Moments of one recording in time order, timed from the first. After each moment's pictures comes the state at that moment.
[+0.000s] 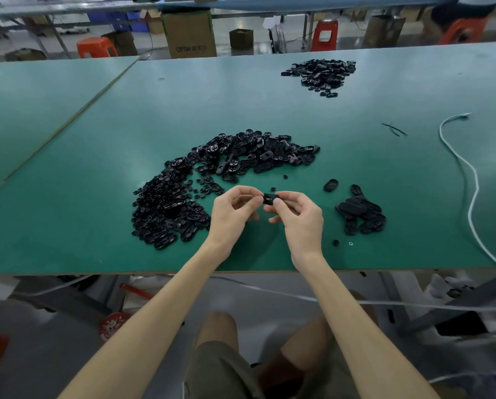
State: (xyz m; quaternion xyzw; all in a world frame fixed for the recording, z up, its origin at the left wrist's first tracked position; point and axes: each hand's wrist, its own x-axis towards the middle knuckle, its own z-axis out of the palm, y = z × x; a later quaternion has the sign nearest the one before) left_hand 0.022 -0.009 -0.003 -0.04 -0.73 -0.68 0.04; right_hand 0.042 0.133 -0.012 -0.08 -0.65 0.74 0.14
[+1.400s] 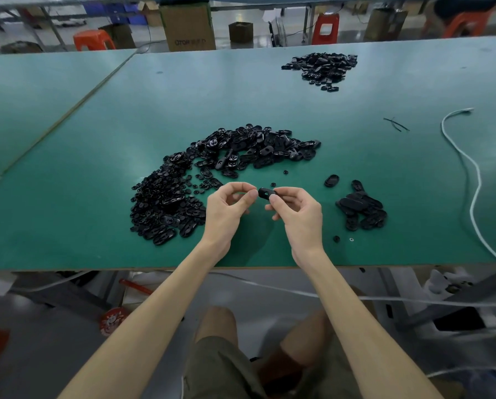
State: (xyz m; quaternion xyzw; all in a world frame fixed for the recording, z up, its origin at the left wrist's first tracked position) left_hand 0.020 -0.013 -0.013 -0.03 -0.69 -0.72 0.08; right_hand 0.043 0.134 -0.011 -0.07 -0.64 0.75 0.13
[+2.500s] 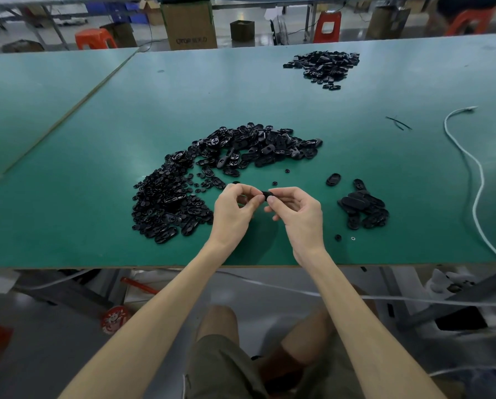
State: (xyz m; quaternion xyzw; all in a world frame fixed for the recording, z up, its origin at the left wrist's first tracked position) left_hand 0.019 -0.006 -0.011 -0.04 -0.81 -0.58 0.10; right_hand 0.045 0.134 -0.009 -0.04 -0.65 0.75 0.10
